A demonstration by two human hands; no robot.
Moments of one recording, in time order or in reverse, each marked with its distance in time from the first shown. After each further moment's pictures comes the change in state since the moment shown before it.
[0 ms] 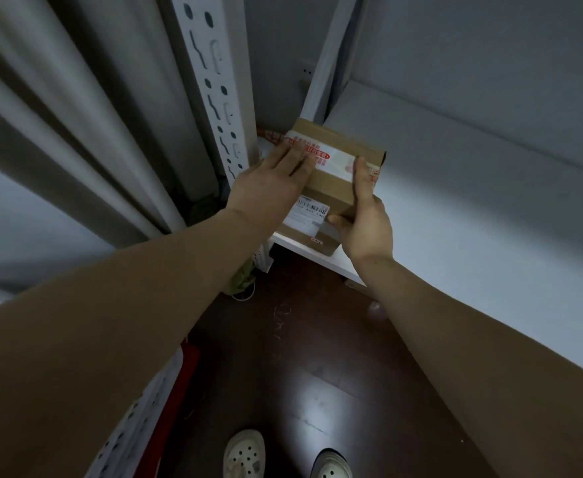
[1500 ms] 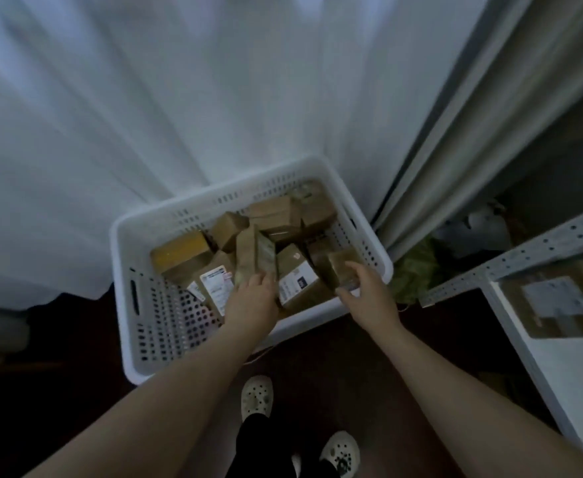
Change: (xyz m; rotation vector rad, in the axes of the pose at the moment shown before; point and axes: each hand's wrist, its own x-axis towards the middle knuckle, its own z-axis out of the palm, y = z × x) left_hand -0.517 -0.064 -0.016 -0.477 -0.210 -1.225; right_hand -0.324 -0.224 0.130 -0.276 -0.821 -0.533
